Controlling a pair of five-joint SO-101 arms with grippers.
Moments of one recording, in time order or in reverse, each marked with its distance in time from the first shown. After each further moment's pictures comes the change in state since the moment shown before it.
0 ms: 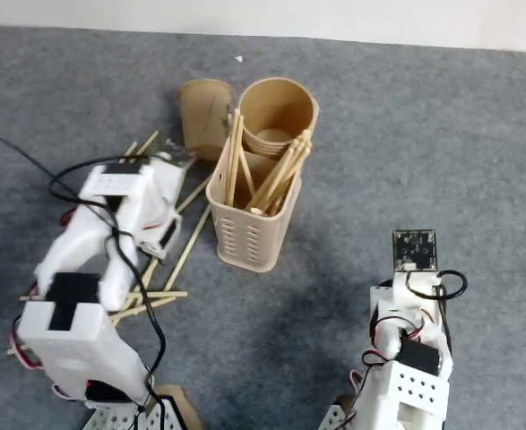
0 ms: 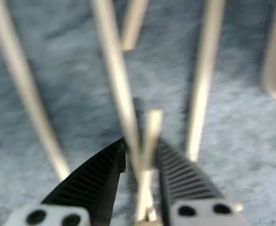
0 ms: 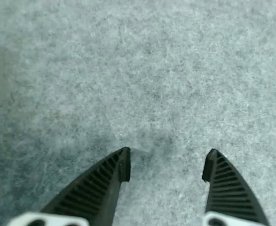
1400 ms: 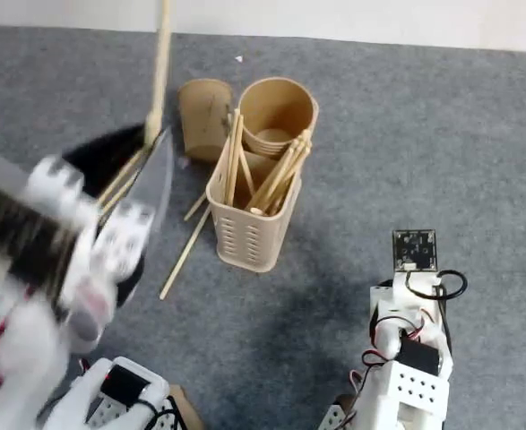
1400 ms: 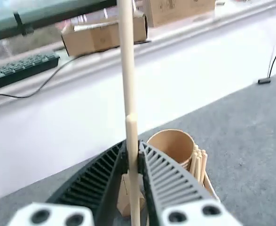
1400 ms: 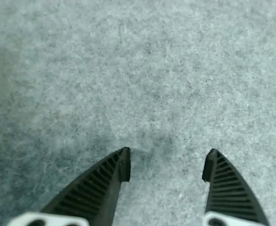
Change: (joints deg) left arm 27.3 -71.7 -29.7 14.8 11.2; right arm 0.0 0.0 0.0 0.0 0.0
